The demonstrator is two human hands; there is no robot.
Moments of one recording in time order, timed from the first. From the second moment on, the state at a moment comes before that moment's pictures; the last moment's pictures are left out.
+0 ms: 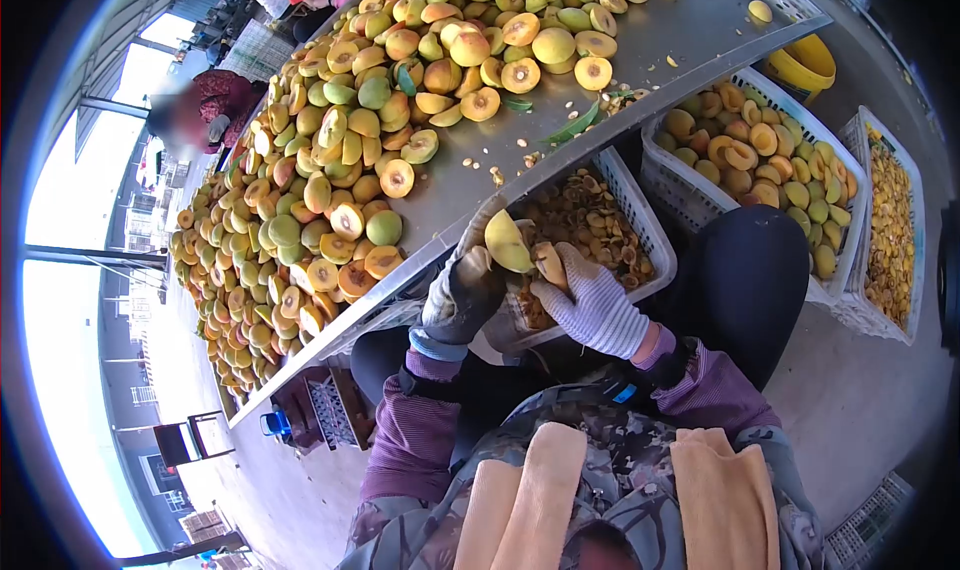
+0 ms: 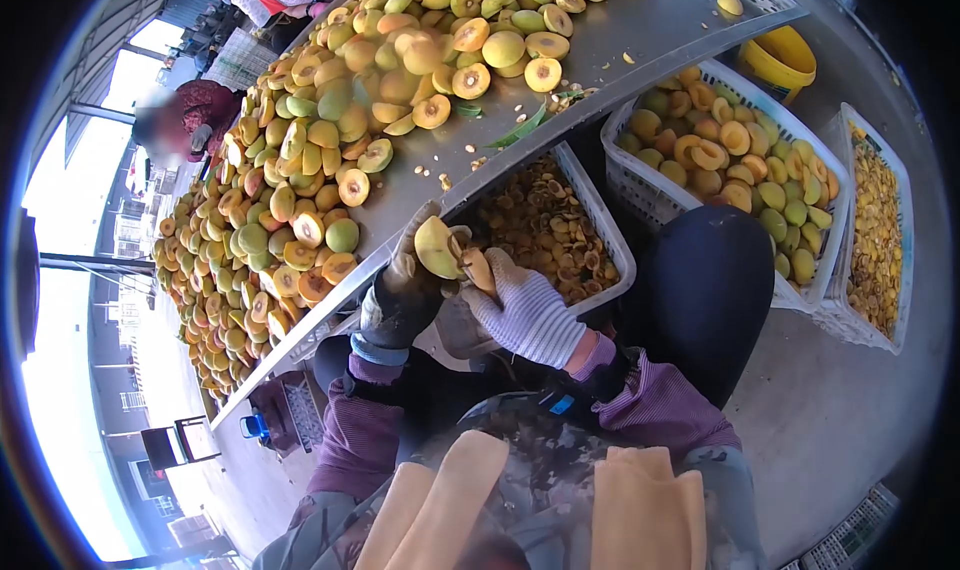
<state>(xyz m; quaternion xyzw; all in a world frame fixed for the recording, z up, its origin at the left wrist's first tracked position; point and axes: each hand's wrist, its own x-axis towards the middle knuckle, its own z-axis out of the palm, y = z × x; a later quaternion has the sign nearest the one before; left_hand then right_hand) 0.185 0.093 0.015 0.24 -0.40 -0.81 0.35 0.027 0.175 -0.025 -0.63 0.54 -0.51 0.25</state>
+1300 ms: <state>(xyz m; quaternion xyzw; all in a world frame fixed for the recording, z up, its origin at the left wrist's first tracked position) 0.209 0.091 -0.001 0.38 -0.70 -0.53 0.29 0.044 0.189 -0.028 -0.67 0.61 -0.33 0.26</state>
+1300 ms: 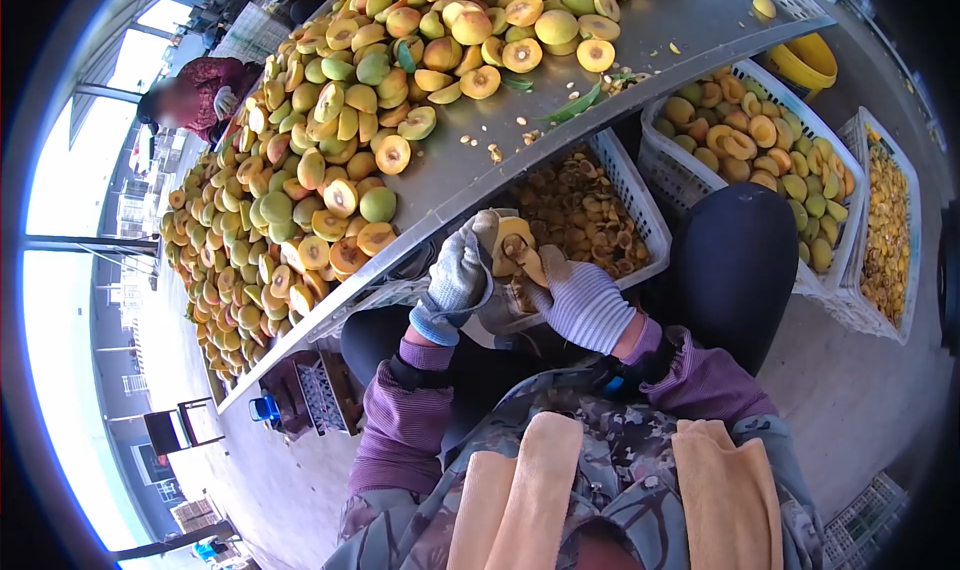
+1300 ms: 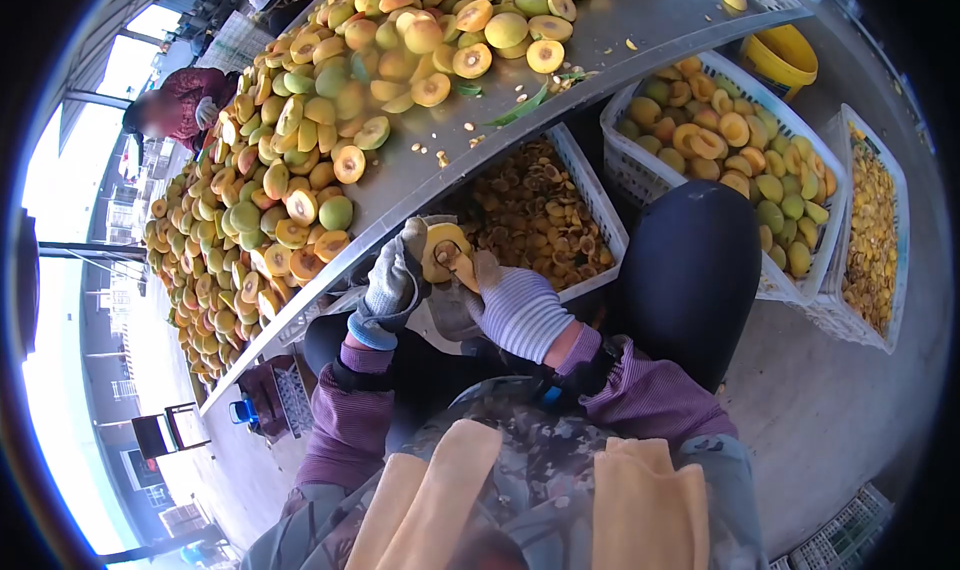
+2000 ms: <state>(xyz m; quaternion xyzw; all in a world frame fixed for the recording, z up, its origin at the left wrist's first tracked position) 0.187 0.110 0.001 0.27 -0.23 -0.81 0.46 0.058 0.187 -0.028 -0.63 0.57 -0.45 0.26</state>
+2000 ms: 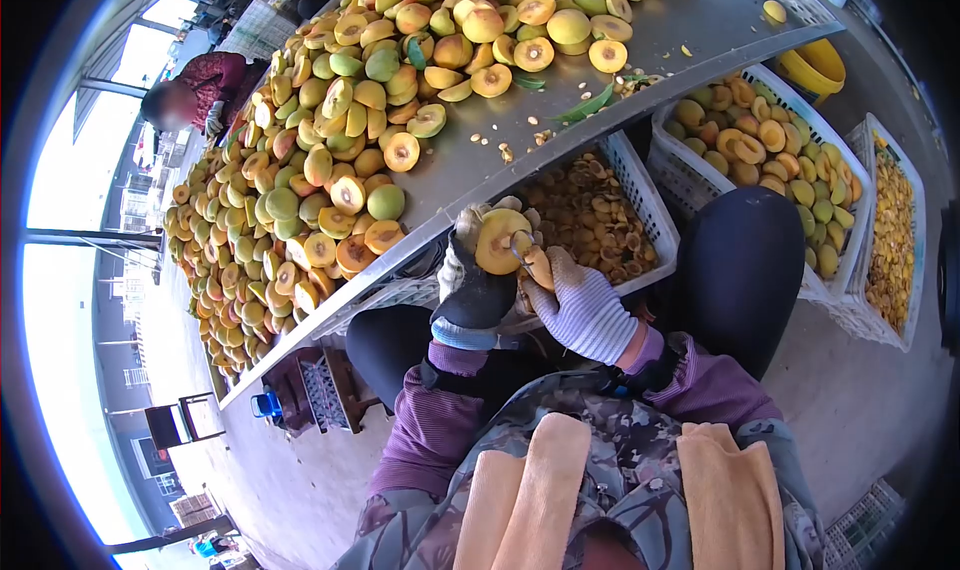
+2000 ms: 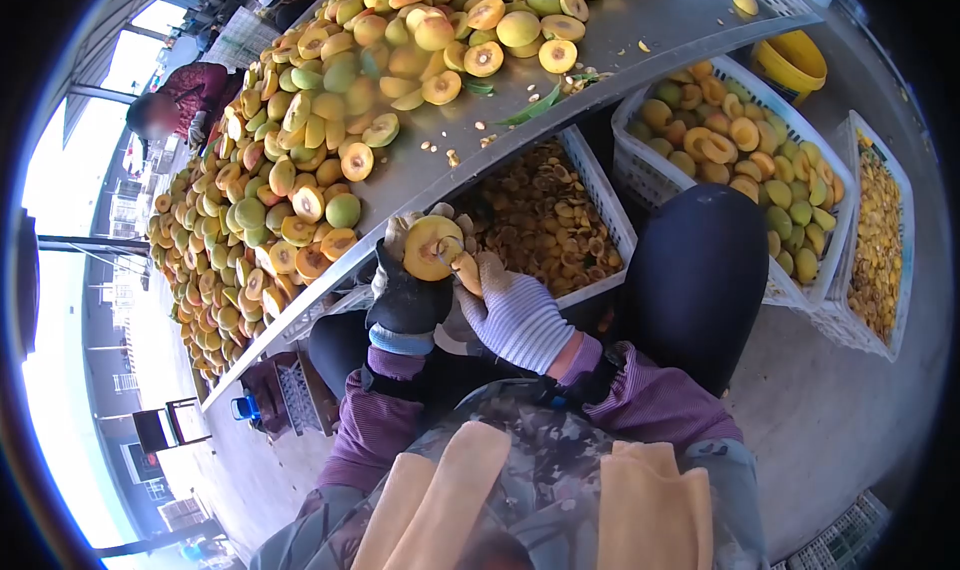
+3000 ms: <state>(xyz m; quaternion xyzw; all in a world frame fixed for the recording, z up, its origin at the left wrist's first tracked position) 0.194 0.106 0.019 0.36 -0.49 -0.72 0.33 0.050 0.187 -0.028 -0.62 0.51 -0.41 0.43</state>
